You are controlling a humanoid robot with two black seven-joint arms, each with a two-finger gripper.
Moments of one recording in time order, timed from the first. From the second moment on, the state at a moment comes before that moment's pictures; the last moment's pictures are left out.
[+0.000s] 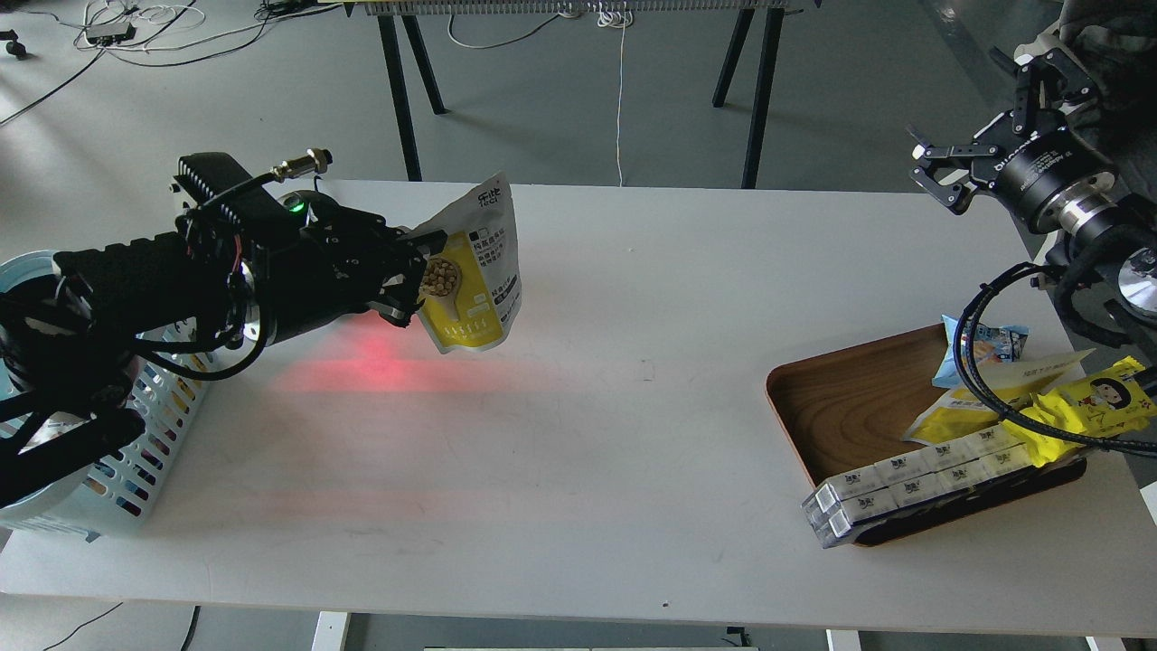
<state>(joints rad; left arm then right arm) -0.79 0.92 -0.48 -1.76 1.95 -0.22 0.03 0.78 -0.56 0.80 0.74 0.30 0.42 -0.07</state>
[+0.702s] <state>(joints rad) -0.79 1.04 -0.46 -1.76 2.01 -0.25 -0.05 0.78 -0.56 0.80 0.74 0.30 0.42 -0.07</state>
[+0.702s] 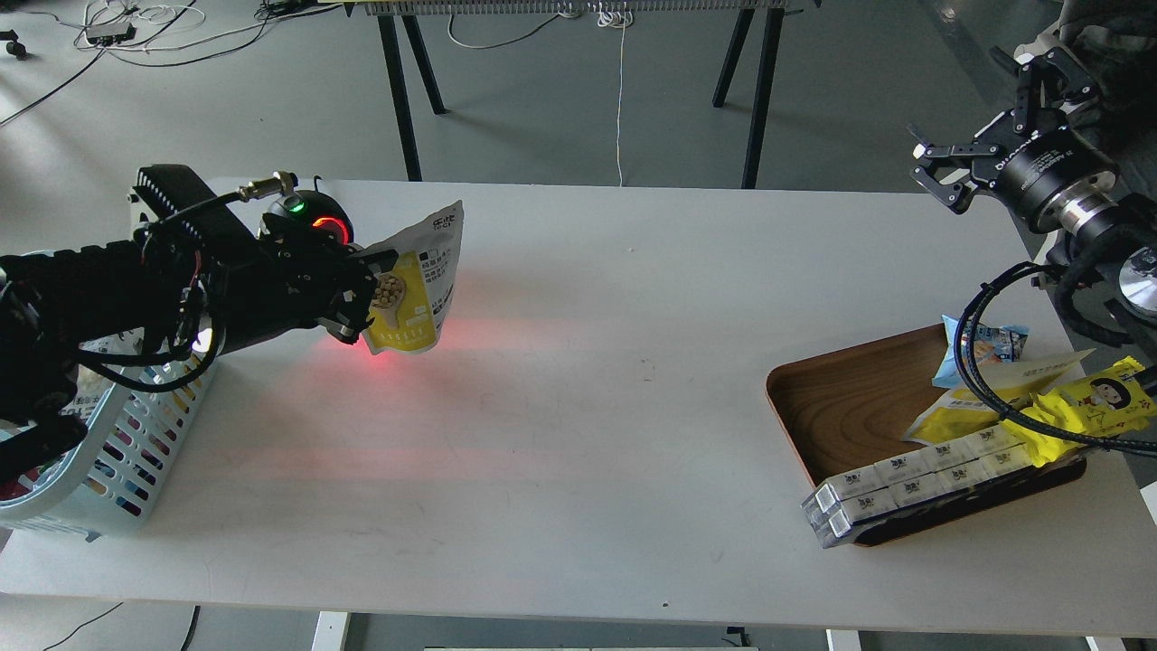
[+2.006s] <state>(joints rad) -0.86 0.91 -0.47 -1.76 2.12 -0.31 0.00 0.78 -0.56 0.80 0.74 0.30 0.42 -0.07</state>
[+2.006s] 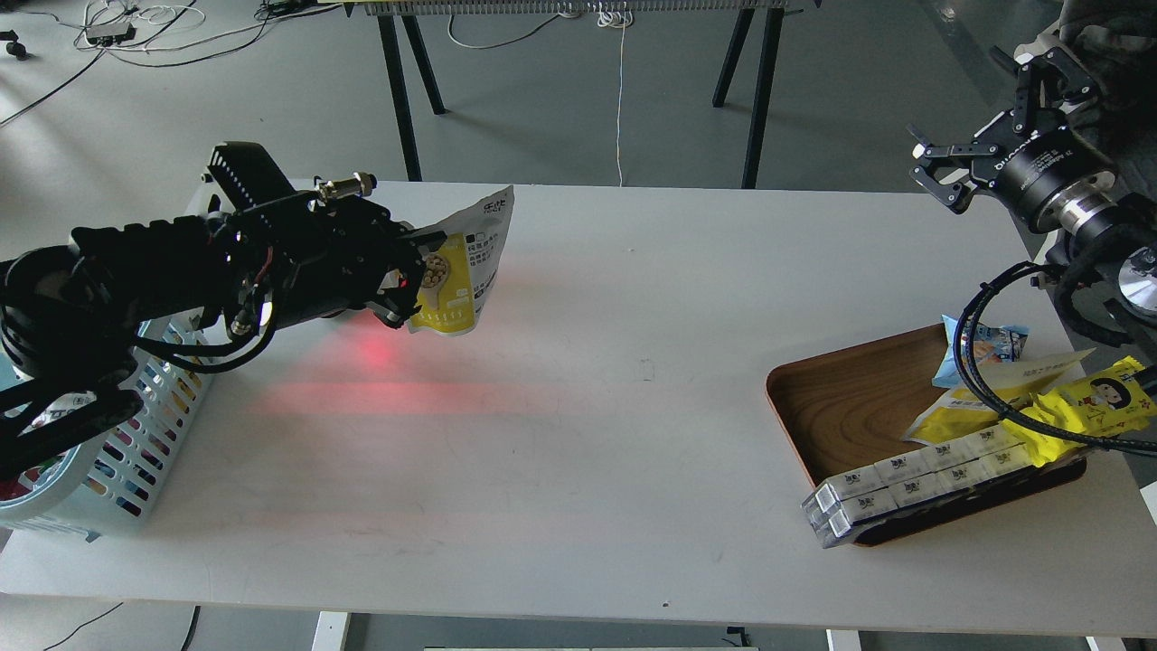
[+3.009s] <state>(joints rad) -0.77 1.14 -0.64 -1.76 1.93 -0.12 -0.02 0.78 -0.56 0.80 0.74 0.30 0.42 -0.08</state>
